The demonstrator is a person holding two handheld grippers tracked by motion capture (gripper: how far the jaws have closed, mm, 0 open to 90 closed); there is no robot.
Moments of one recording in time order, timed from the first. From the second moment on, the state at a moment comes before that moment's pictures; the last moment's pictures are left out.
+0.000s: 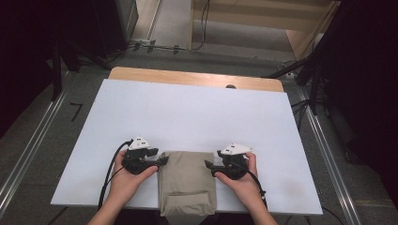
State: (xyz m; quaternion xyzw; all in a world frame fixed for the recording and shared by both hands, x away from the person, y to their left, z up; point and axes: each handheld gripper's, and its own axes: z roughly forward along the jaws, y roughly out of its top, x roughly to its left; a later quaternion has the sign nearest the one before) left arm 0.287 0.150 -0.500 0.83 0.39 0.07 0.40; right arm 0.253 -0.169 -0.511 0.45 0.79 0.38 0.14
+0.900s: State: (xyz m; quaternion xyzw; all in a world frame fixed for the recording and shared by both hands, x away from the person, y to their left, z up) left arm 0.306 0.148 -0.498 0.83 0.36 0.01 0.42; right arm 0.266 -0.174 -0.517 0.45 0.78 0.42 0.09
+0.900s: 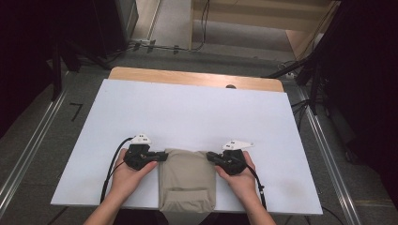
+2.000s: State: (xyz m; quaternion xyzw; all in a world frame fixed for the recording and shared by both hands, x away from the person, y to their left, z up) left arm 0.466 0.126 -0.435 0.79 0.41 0.10 0.45; right arm 0.407 -0.201 -0.440 0.52 0.72 0.42 0.19
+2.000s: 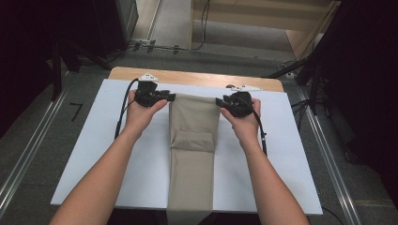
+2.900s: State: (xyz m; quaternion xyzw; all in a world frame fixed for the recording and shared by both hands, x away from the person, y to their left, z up) left arm 0.360 0.116 -0.495 0.84 0.31 0.02 0.44; right arm 0.325 -0.175 -0.502 0.42 0.79 0.43 0.07
